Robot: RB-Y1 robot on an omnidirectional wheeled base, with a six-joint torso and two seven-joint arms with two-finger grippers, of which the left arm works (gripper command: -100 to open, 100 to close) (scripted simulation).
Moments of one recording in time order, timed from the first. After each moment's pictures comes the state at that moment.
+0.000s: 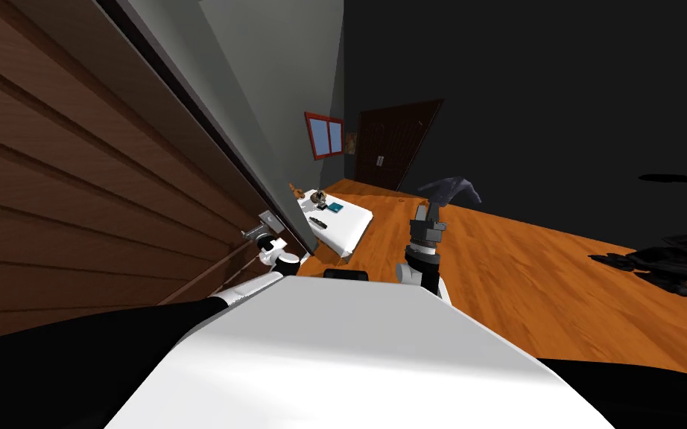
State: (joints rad) arm -0.50 0.04 1.40 -1.03 -0.43 -0.45 -1.62
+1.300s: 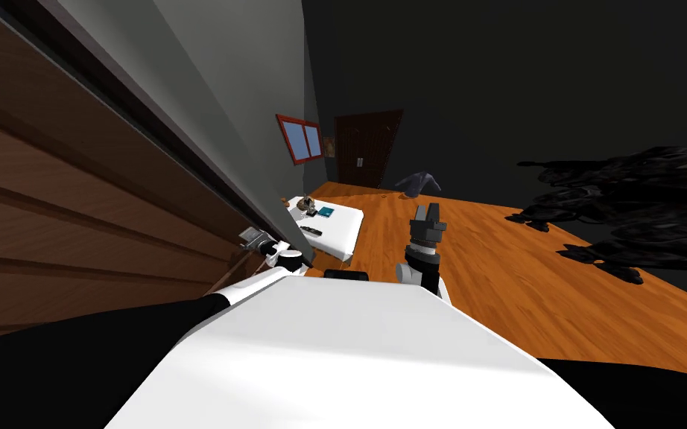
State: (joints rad) arm -0.59 -0.02 1.67 -1.02 -0.38 -0.49 -1.78
